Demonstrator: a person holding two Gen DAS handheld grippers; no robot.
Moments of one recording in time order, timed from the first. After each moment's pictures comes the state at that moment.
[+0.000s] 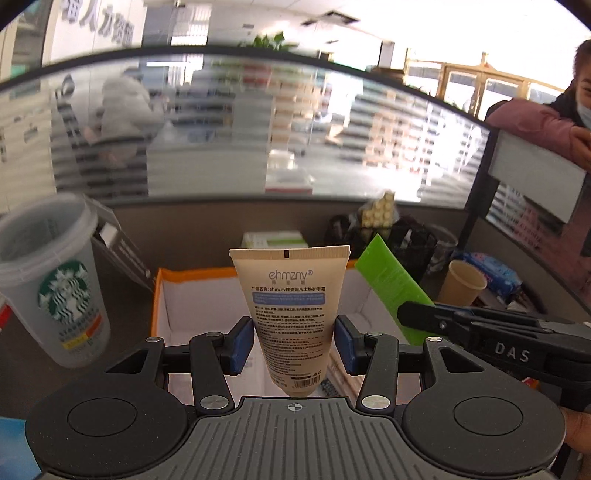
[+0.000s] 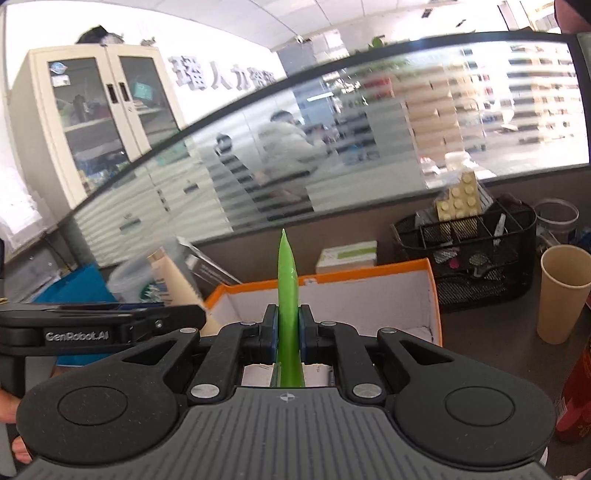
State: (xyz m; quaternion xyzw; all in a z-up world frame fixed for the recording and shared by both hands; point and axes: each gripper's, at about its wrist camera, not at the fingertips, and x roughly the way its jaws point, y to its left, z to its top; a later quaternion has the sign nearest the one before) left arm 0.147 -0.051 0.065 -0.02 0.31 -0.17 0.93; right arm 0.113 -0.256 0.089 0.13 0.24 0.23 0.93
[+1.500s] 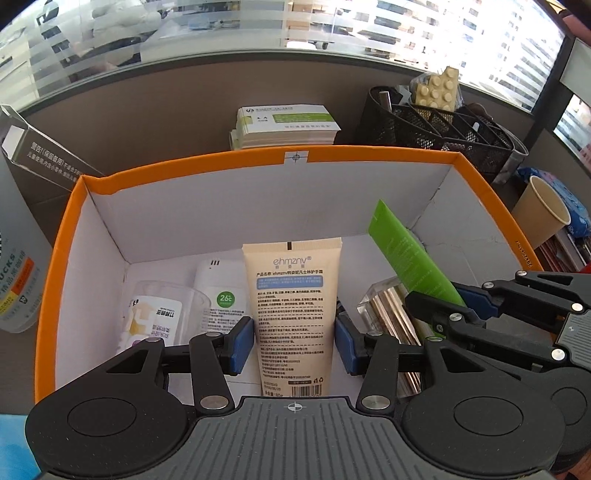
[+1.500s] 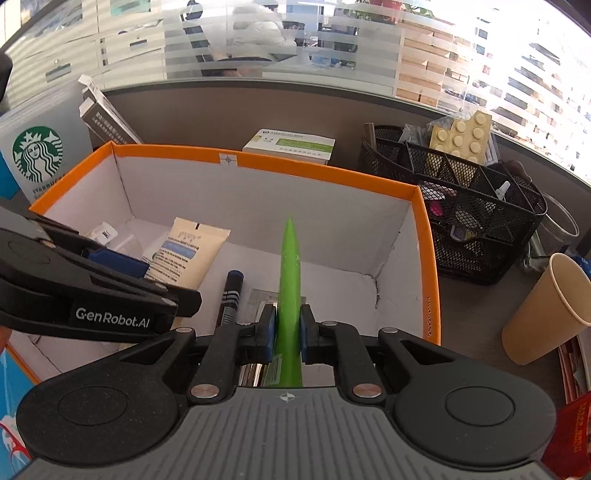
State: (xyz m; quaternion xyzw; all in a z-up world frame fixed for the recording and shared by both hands) left arm 0.245 -0.093 -0.020 0.02 0.48 -0.14 0.87; right arm 0.188 -0.209 0.023 -0.08 0.38 0.15 0.91
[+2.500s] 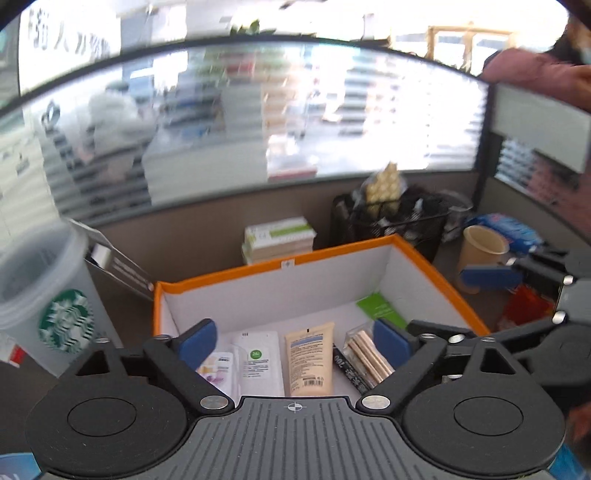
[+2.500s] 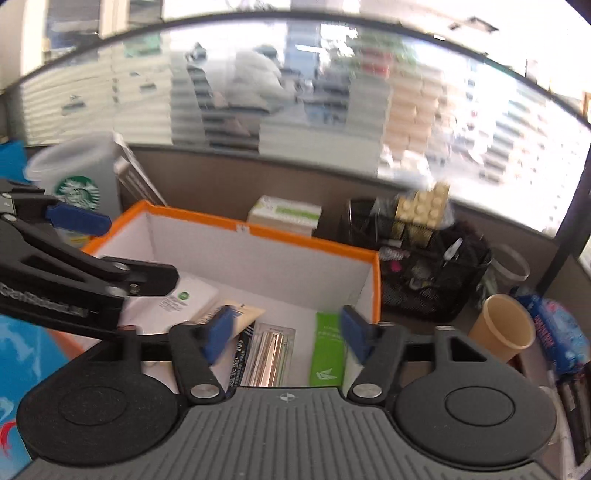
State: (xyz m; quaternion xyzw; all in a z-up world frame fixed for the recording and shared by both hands) left arm 0.149 -0.066 0.075 0.07 0.31 -0.17 0.93; right arm 0.121 -0.222 0.090 -0.09 0.29 0.14 0.94
